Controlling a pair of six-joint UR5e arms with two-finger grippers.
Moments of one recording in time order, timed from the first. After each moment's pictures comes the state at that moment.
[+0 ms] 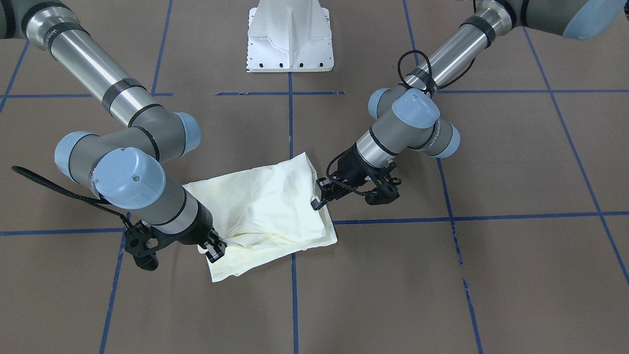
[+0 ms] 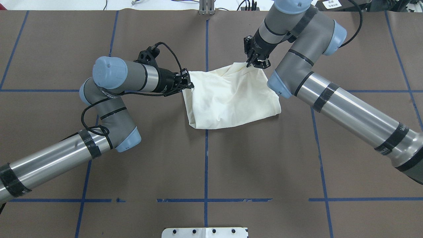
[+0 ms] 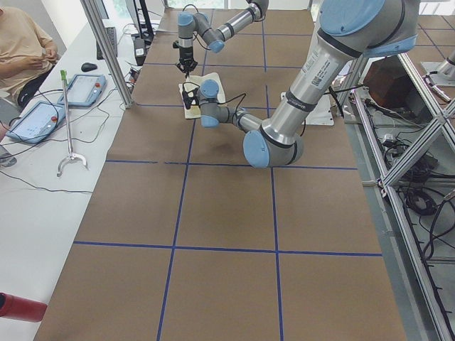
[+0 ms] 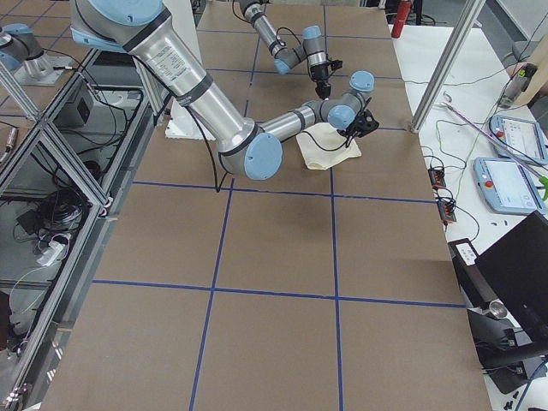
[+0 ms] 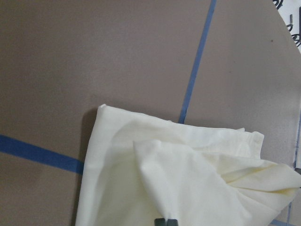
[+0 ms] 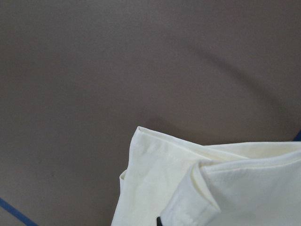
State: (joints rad) left arm -0.67 -2.28 -1.18 -2.71 -1.90 -1.78; right arm 0.86 -0.75 1.13 -1.14 2.17 2.03
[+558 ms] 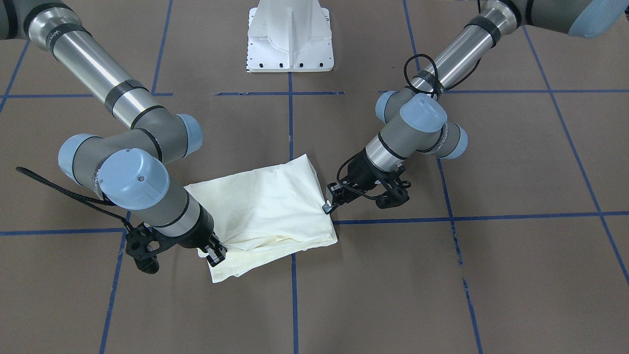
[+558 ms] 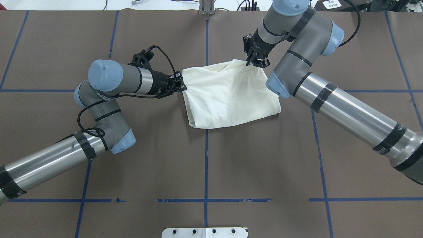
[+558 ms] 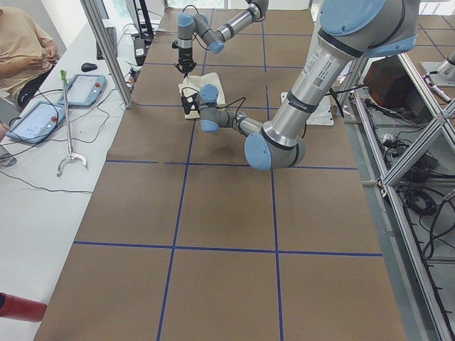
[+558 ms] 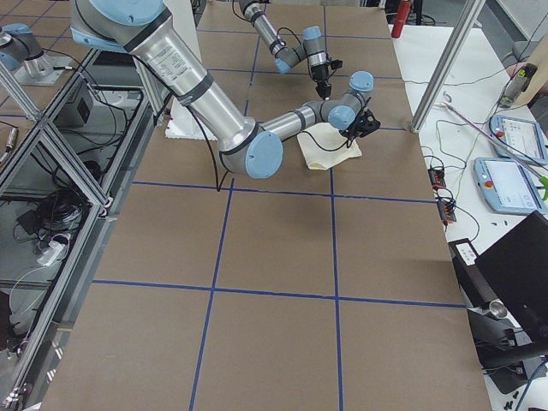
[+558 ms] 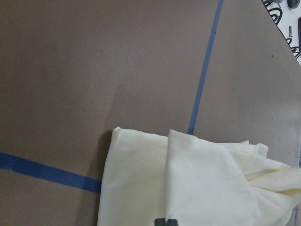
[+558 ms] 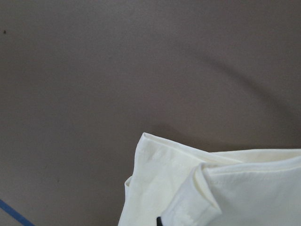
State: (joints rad) left arm -0.66 -2.25 -1.16 -2.71 -1.89 -1.77; right arm 0.86 -0.74 1.10 -1.11 2.14 2.03
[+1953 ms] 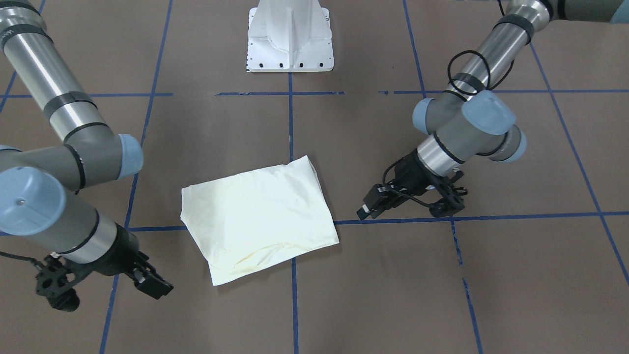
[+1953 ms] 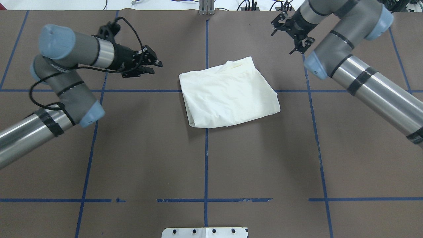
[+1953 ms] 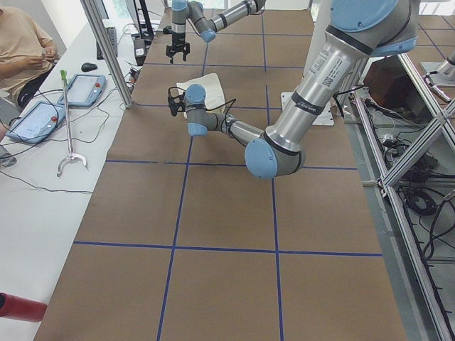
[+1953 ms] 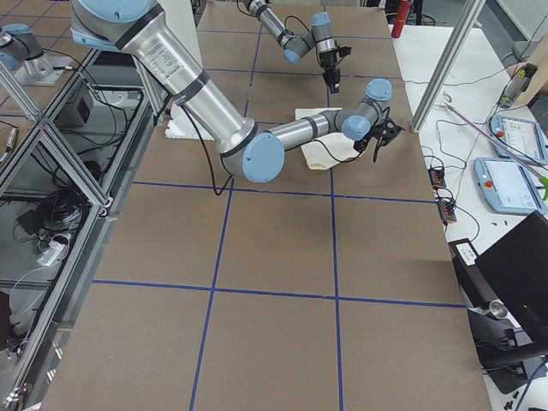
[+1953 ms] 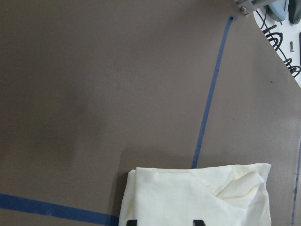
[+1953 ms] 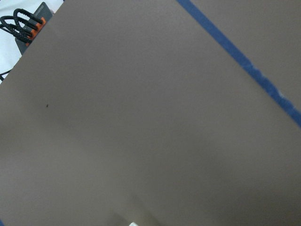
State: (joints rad) left arm -0.87 -2.13 -1.28 -2.71 -2.13 -1.64; right arm 1.03 -0.87 1.14 -1.05 2.23 1.61
